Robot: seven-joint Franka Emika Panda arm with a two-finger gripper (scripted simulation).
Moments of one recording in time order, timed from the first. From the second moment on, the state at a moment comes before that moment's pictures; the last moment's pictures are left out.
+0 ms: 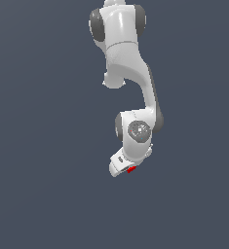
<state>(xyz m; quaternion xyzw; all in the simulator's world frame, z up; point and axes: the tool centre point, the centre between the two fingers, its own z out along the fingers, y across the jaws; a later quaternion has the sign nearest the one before) 0.085 0.075 0.020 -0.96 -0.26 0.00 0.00</state>
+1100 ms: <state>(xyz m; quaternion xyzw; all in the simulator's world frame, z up) 0.074 0.062 0.046 -0.96 -0.26 0.00 0.00</state>
